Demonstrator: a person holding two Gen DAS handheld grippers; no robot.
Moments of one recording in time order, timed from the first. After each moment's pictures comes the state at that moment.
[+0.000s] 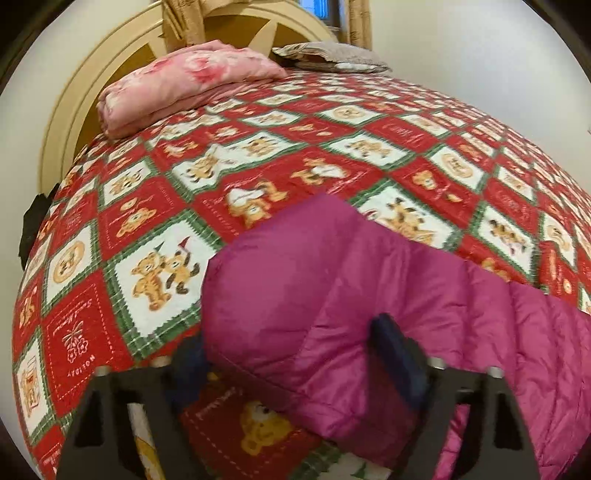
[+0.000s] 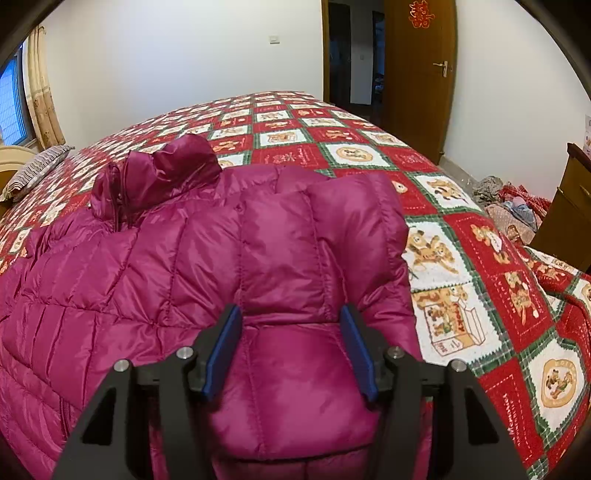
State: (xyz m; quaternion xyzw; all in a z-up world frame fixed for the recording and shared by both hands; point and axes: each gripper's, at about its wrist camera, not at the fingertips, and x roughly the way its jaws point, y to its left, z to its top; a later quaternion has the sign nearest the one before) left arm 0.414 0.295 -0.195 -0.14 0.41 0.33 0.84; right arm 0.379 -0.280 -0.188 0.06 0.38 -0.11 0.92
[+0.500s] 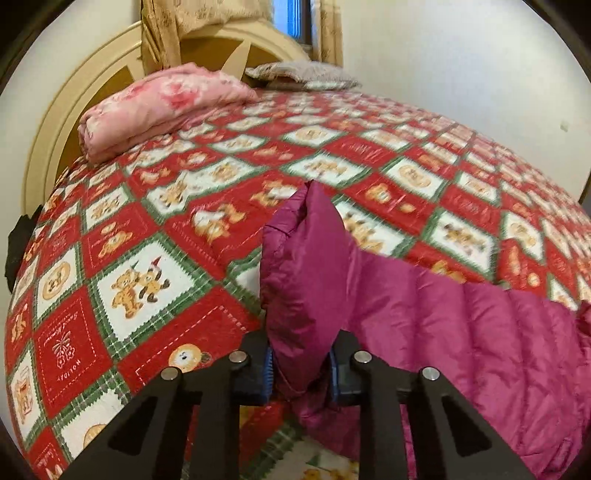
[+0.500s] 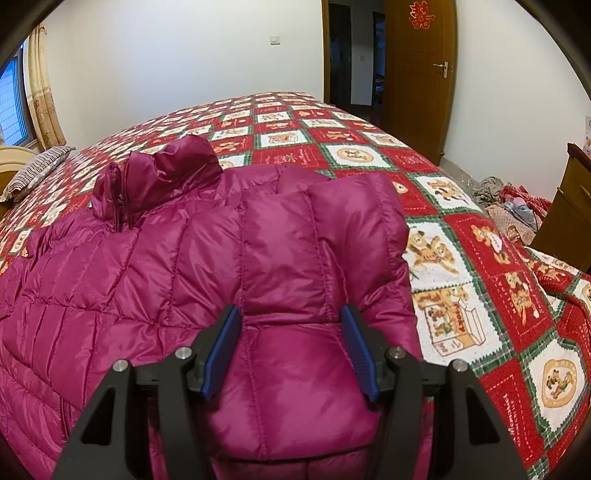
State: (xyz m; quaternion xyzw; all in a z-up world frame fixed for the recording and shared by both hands) left arm 0.416 0.268 -0.178 -0.13 0.37 0.28 0.88; right arm 0.378 -0.280 -0.188 0.06 0.38 -0.11 0.92
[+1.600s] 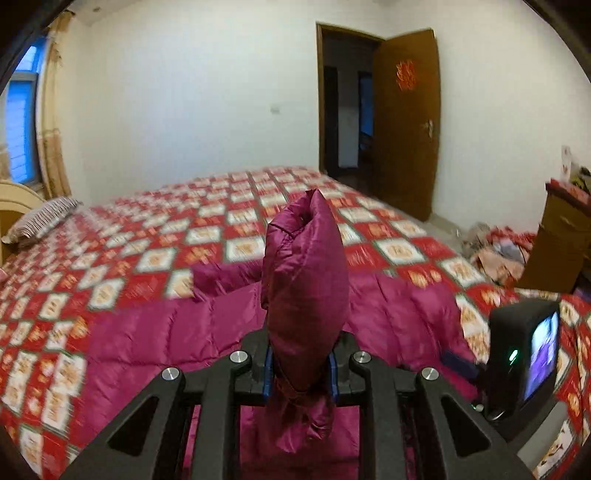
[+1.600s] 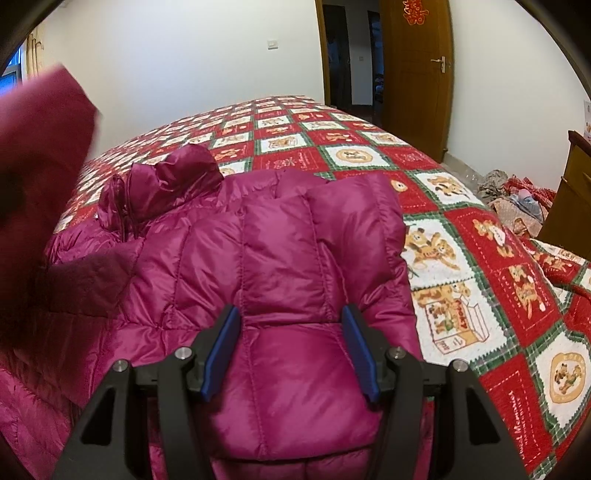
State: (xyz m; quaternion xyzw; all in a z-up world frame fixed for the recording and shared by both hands) left arm 0.396 -0.151 -0.098 0.05 0.27 -0.18 0.95; right arm 0.376 -0.286 -0.188 0.09 0.37 -0.10 0.92
